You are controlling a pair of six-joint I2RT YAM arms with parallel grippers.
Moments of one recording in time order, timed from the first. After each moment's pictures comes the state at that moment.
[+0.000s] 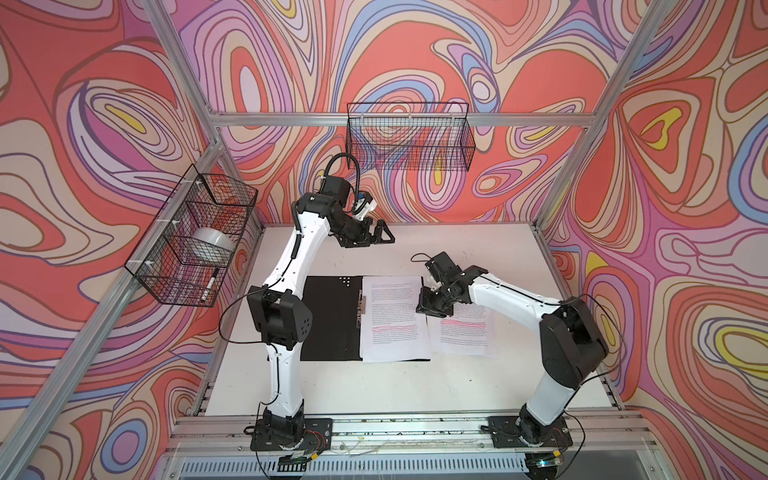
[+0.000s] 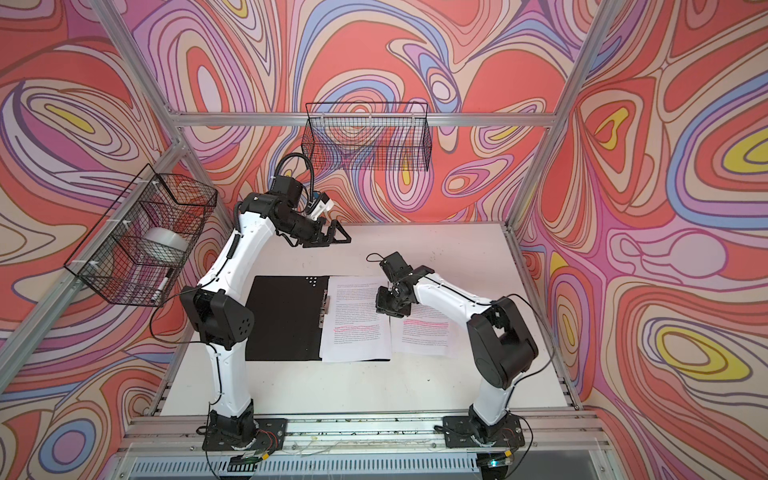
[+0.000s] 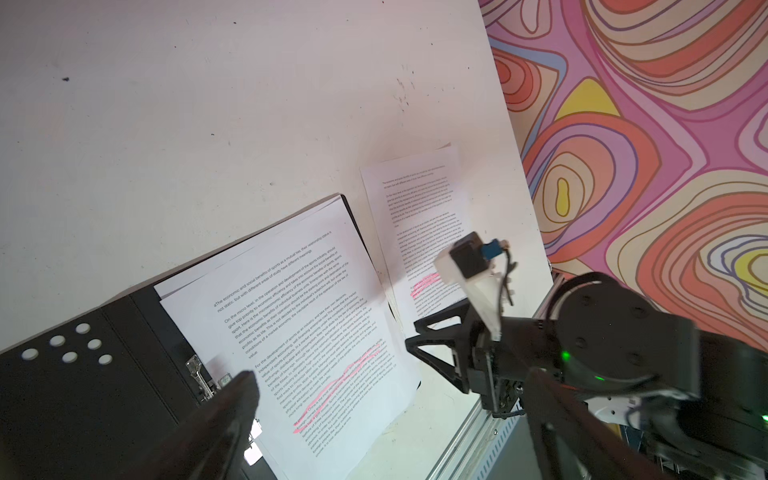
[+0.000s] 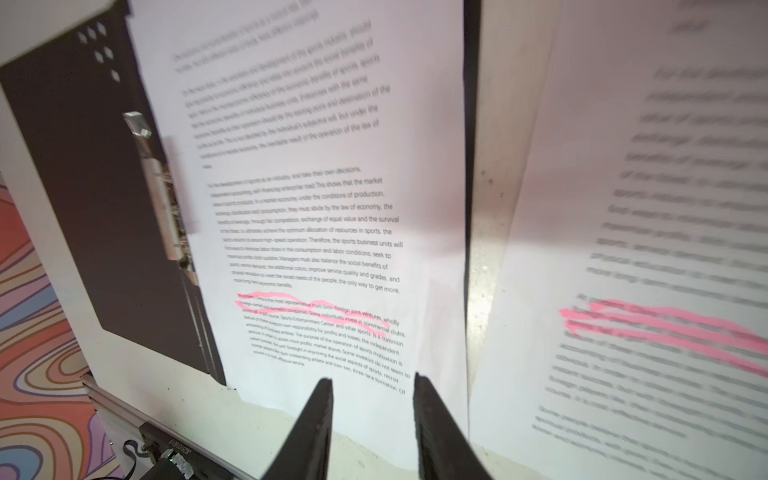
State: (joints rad) left arm -0.25 2.08 2.28 -1.27 0.66 -0.12; right arm 0.57 1.70 1.31 -0.75 -0.19 0.72
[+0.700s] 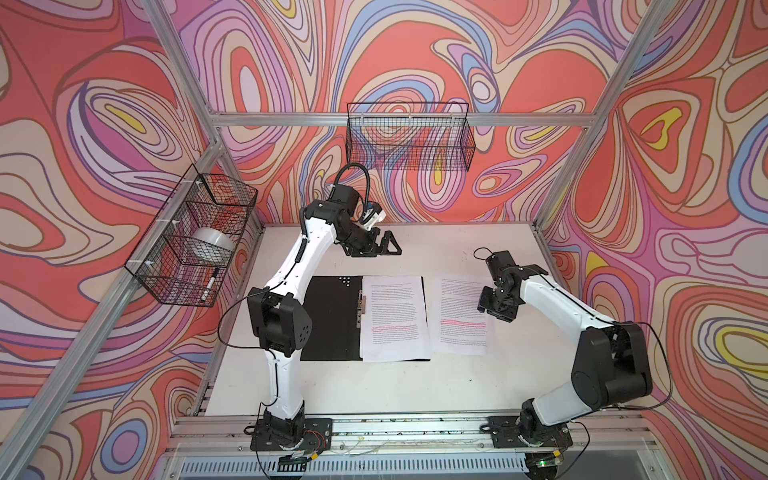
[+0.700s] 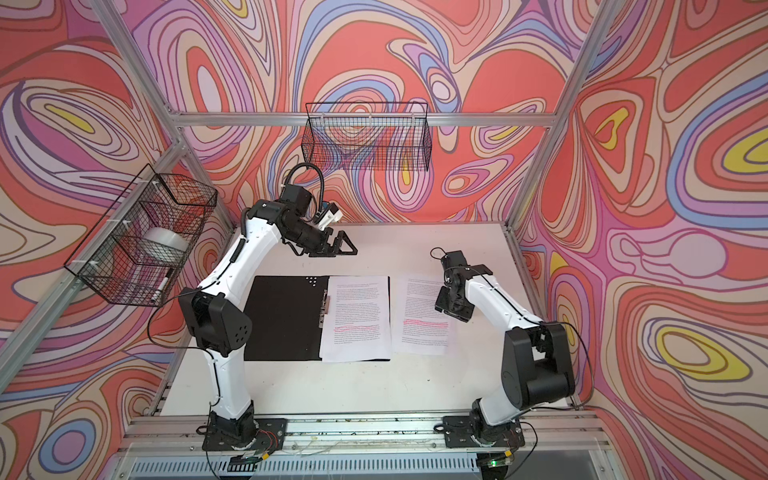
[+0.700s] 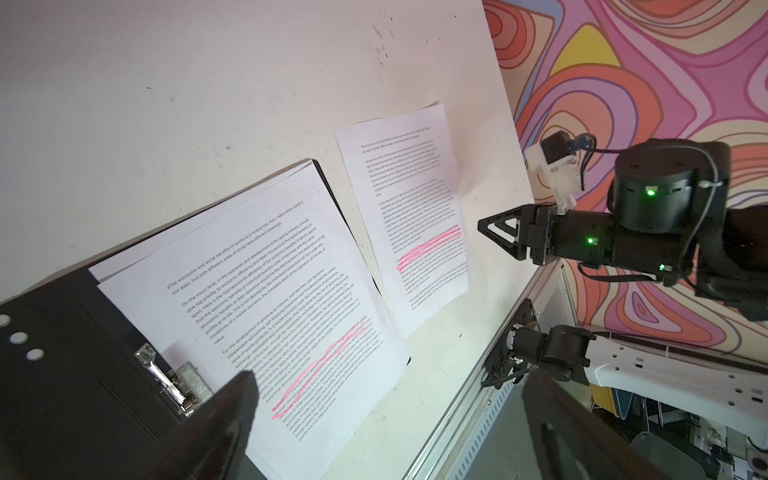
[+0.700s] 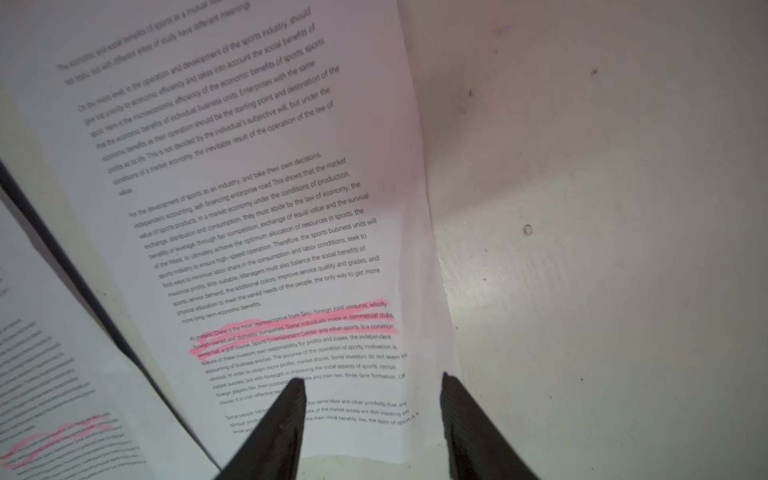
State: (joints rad) left arm -0.33 2.02 2.13 -1.24 0.67 -0.09; right arm 0.17 1.57 1.10 -0.92 0.03 0.61
